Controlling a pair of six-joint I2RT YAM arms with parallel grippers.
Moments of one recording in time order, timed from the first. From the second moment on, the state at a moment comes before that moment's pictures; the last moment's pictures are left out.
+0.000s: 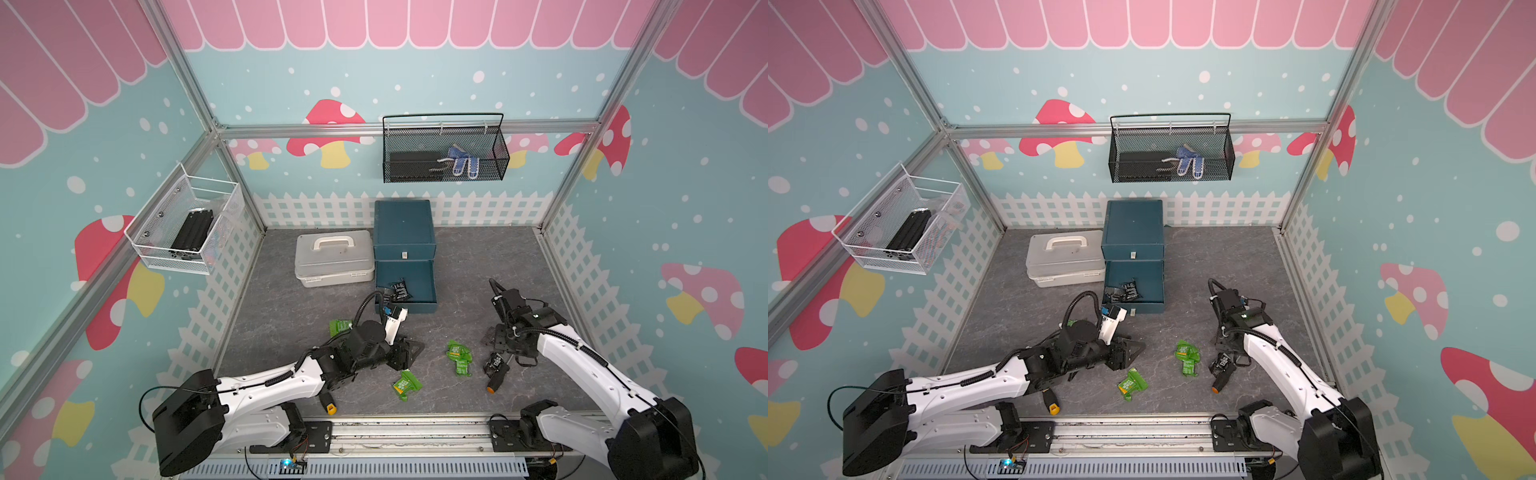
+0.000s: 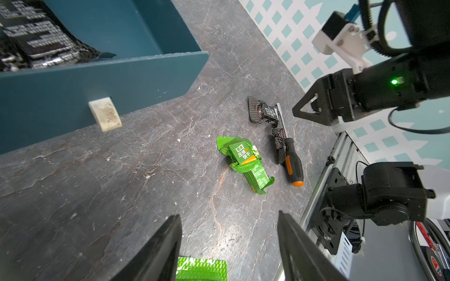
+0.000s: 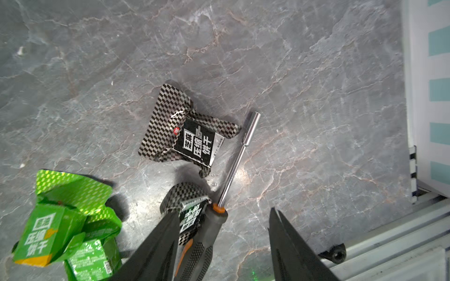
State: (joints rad) left arm -0.96 1.18 0.55 0.13 0.08 -0.54; right arm 0.32 1.16 0.78 -0.99 0.26 0.53
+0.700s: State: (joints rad) left arm -0.96 1.20 0.55 0.12 0.04 -0.51; right arm 0.26 1.49 0.77 -0.77 0.12 0.45
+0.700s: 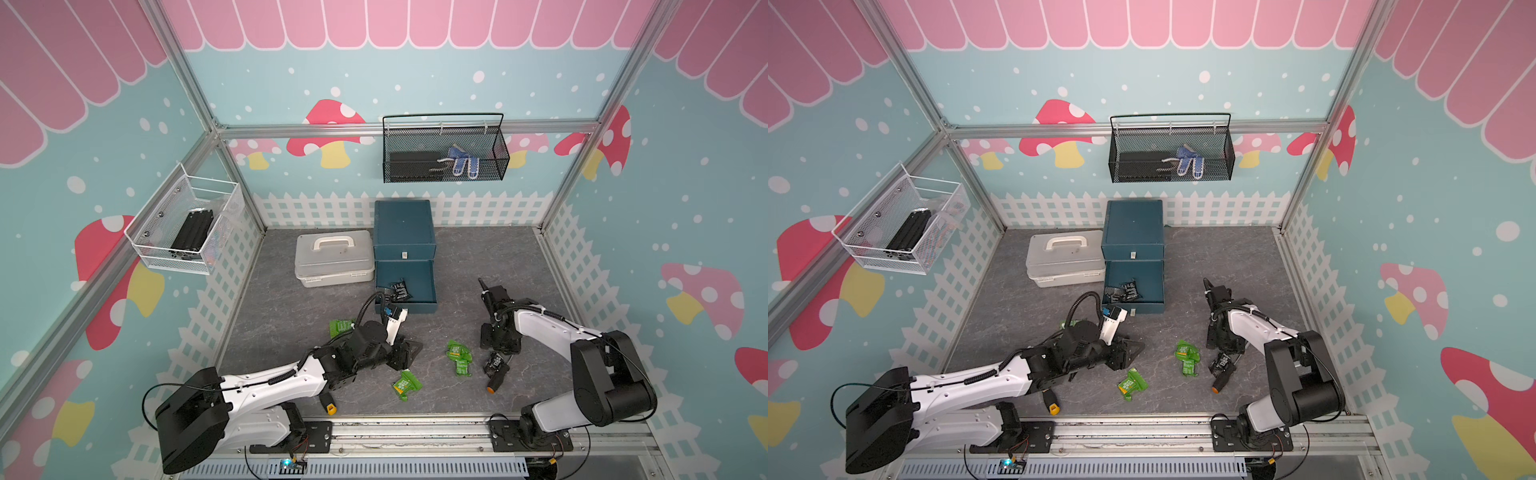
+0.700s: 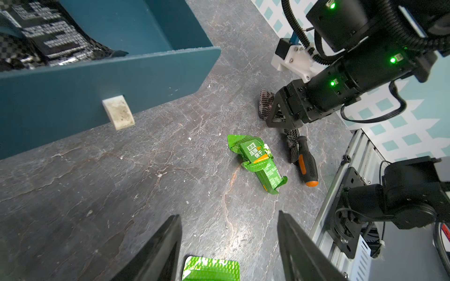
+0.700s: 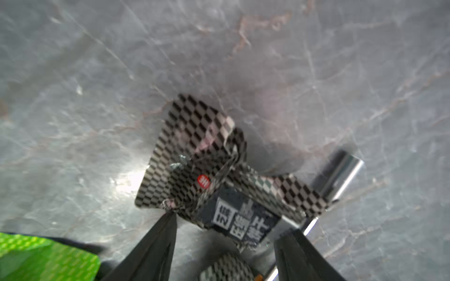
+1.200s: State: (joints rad) left arm -0.96 1.23 0.55 0.12 0.04 -0.51; right arm 0.28 1.42 0.78 -0.64 -0.09 0.44
